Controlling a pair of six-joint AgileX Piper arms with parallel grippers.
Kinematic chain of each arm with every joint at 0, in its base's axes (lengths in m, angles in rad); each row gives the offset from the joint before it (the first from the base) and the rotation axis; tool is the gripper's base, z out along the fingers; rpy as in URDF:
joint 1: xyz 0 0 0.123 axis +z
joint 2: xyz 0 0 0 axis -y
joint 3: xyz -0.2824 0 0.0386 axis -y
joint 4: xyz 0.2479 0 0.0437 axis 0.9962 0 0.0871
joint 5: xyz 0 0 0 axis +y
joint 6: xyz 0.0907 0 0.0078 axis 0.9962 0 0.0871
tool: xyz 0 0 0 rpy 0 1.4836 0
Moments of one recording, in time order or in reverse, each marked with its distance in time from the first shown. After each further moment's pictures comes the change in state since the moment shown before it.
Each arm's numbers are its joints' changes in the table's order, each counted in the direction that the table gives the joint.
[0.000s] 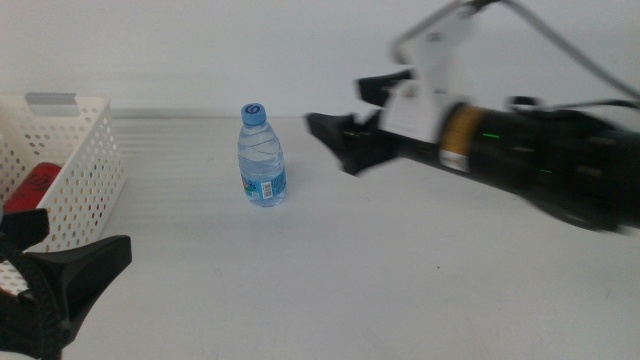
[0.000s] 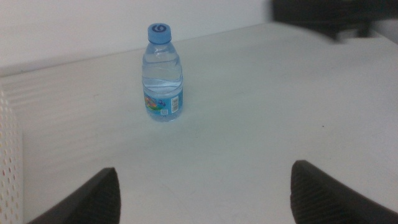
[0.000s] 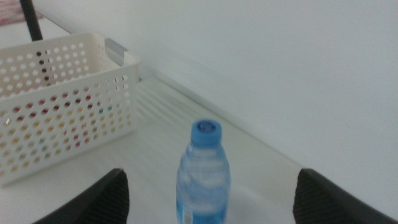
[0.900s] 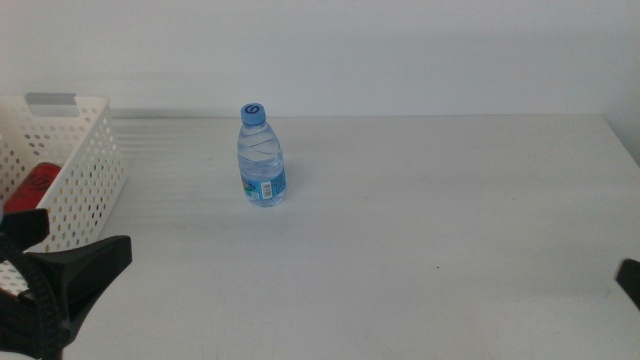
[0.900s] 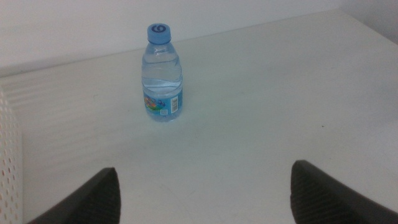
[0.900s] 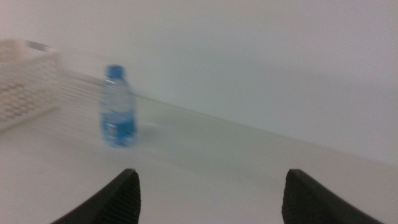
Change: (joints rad) left arm 0.000 0.000 0.000 0.000 0.000 0.000; right arm -0.114 1.296 -0.712 0.601 0.575 -0.532
